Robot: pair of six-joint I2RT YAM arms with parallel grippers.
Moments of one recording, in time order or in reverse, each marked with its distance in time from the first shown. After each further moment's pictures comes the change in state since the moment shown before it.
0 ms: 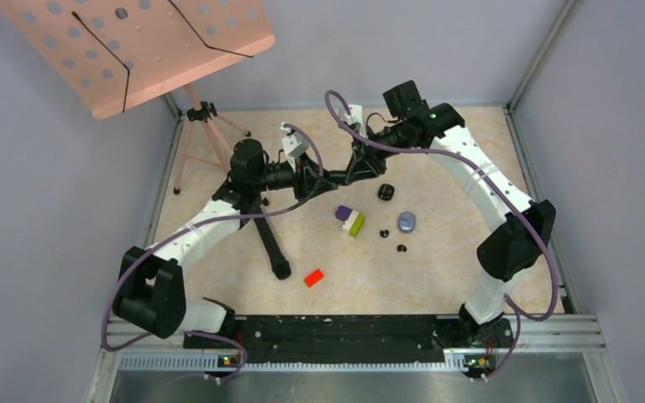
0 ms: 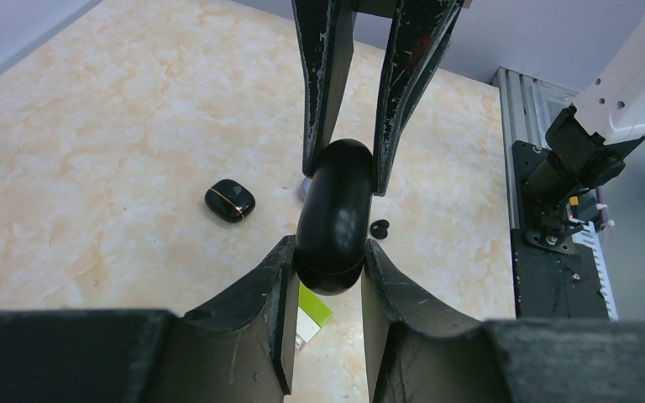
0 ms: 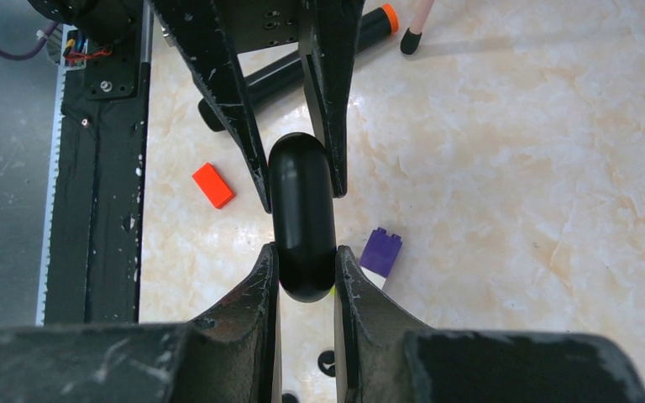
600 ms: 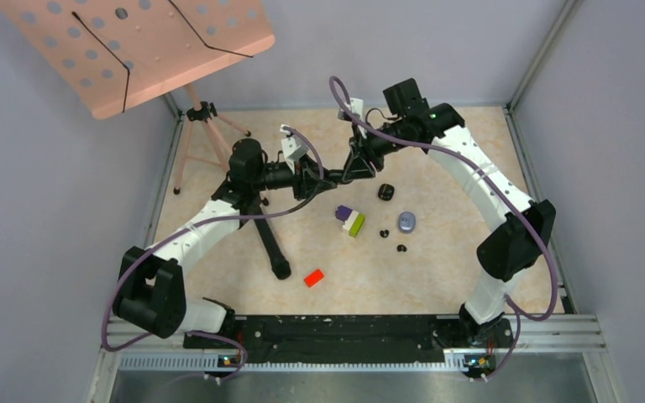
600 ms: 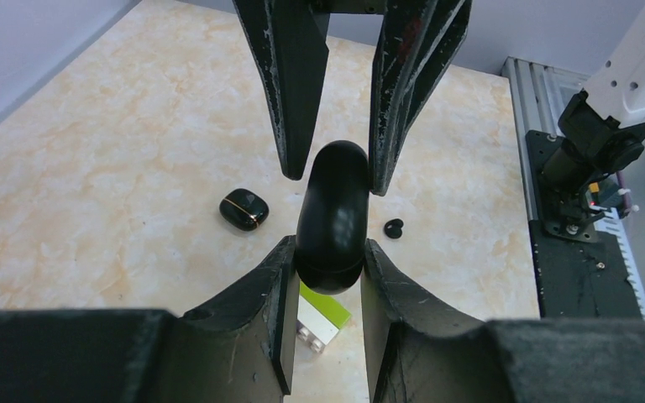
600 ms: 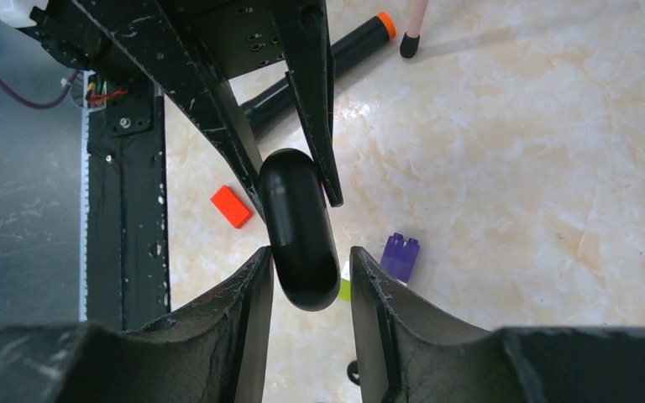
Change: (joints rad) left arm 0.006 0.000 -0.001 0.018 0.026 0.048; right arm -0.005 0.000 0.000 0.056 0.006 0.158
